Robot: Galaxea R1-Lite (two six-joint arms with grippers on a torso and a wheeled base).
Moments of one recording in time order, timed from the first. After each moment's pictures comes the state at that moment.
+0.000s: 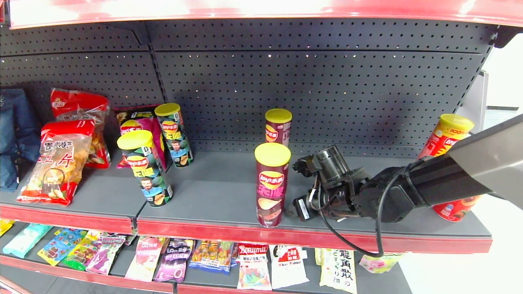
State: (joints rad) left arm 0.01 0.00 0.00 0.00 -0.07 0.00; right arm 0.62 2.08 -1.13 -0.11 -0.16 0.11
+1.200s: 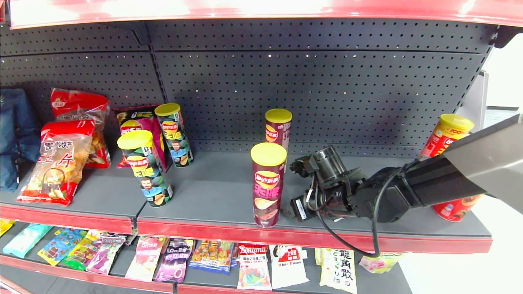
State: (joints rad) left arm 0.01 0.00 0.00 0.00 -0.07 0.00; right arm 0.63 2.09 -1.14 -0.11 -0.16 0.11
